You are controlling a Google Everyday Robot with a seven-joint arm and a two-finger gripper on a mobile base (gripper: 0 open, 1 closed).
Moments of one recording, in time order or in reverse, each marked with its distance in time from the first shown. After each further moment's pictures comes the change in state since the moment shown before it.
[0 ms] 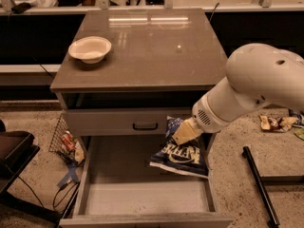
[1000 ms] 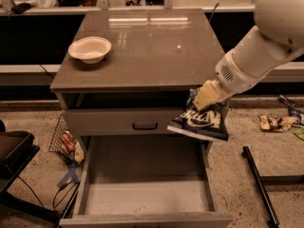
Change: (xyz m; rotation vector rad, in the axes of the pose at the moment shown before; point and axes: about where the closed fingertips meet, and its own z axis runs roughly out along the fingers) arm -0.034 -0.056 -0.075 0.076 0.016 0.143
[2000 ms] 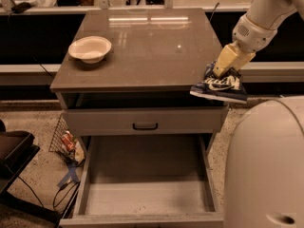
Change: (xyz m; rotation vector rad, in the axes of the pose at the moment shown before) arm -0.063 -0.126 -0.015 -0.016 0.176 0.081
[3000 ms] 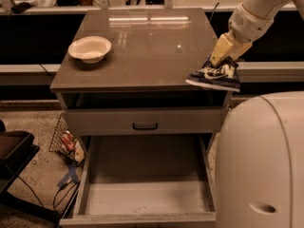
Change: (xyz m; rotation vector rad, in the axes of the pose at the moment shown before) arm -0.024 0.003 -0.016 0.035 -0.047 0.038
